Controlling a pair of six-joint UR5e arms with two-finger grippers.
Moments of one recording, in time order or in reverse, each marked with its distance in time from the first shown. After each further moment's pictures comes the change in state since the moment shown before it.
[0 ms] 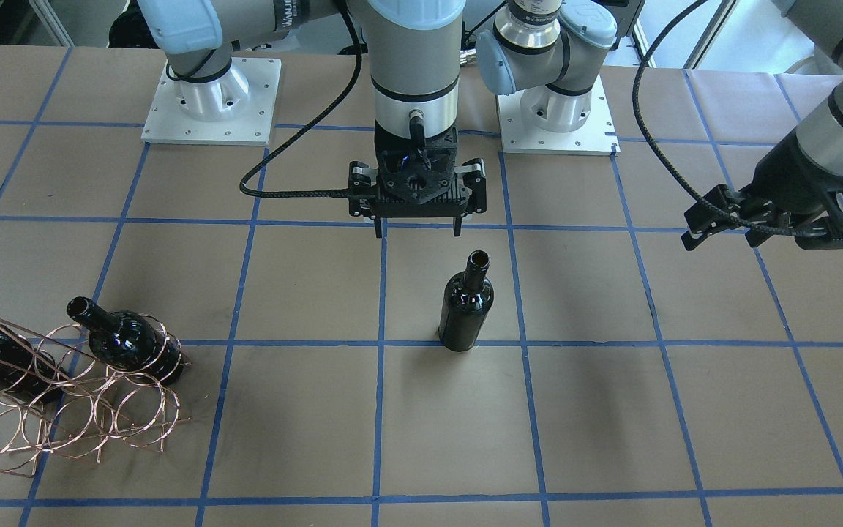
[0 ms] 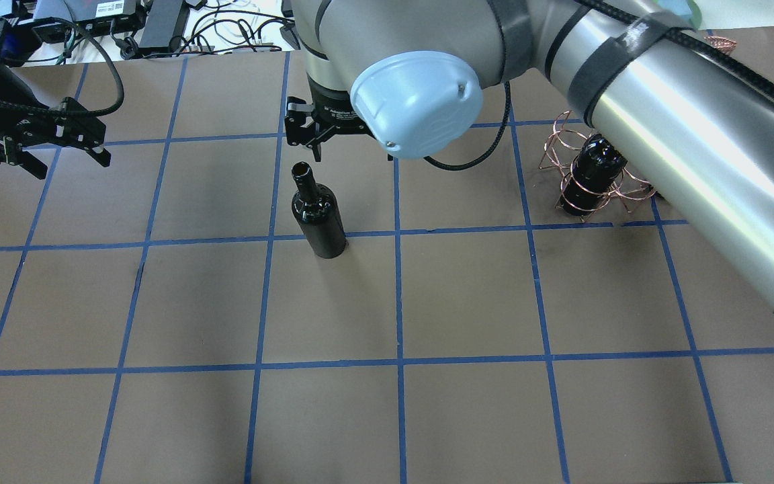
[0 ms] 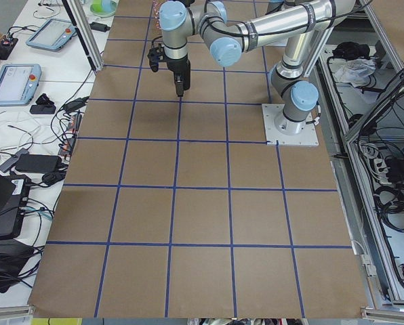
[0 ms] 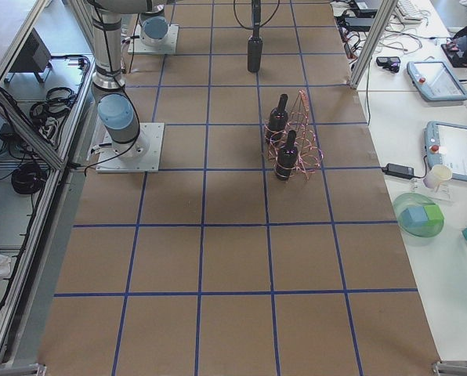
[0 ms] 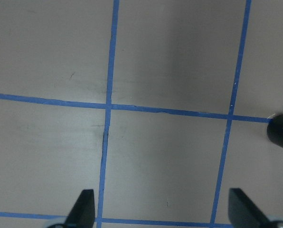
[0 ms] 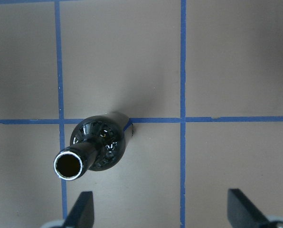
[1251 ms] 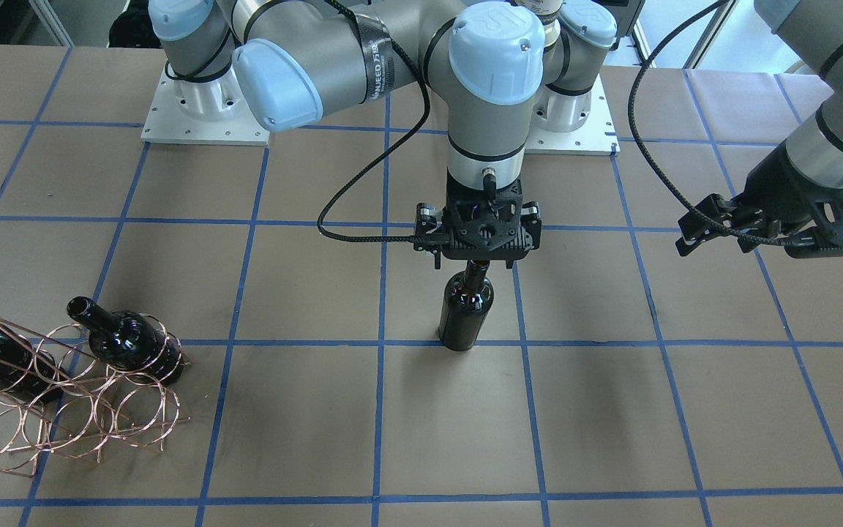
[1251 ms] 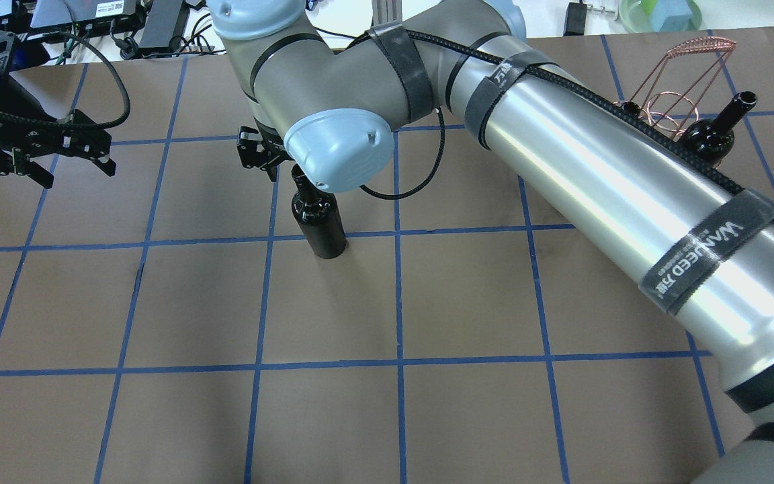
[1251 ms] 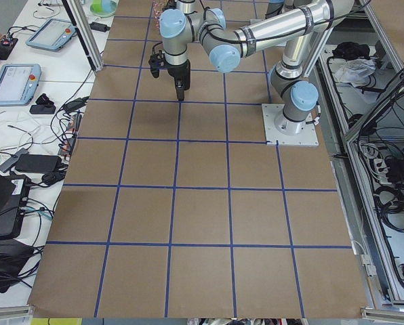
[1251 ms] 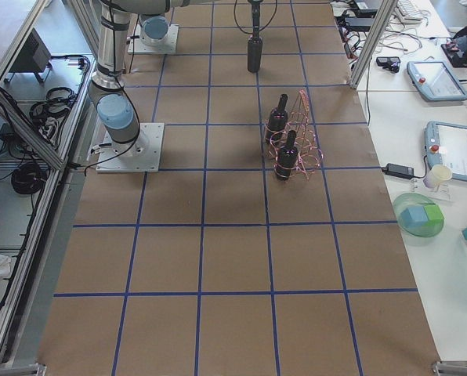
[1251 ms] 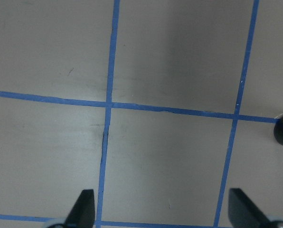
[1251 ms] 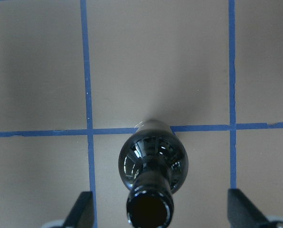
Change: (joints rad) left arm 0.005 -0.002 -0.032 0.030 0.000 0.000; right arm 0.071 0.143 -0.040 -0.111 0.005 0.091
